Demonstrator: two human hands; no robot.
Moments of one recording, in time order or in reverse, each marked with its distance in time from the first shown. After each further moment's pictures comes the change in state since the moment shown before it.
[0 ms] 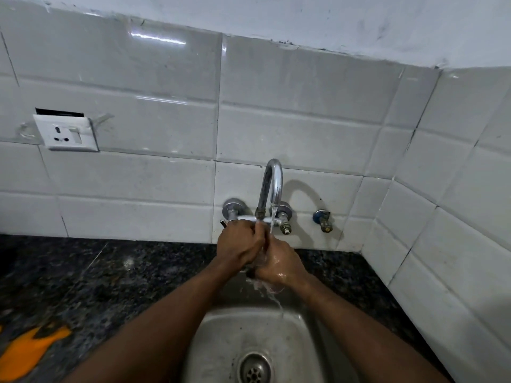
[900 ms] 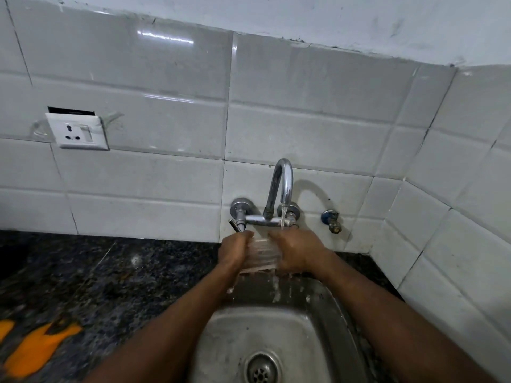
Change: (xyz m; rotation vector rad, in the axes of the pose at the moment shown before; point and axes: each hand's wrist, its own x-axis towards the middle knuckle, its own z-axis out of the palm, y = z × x) left_hand -0.020 -0.019 -0.008 -0.832 -0.061 -0.604; right_hand 0.021 0.004 -0.040 -0.492 -0.186 -0.201
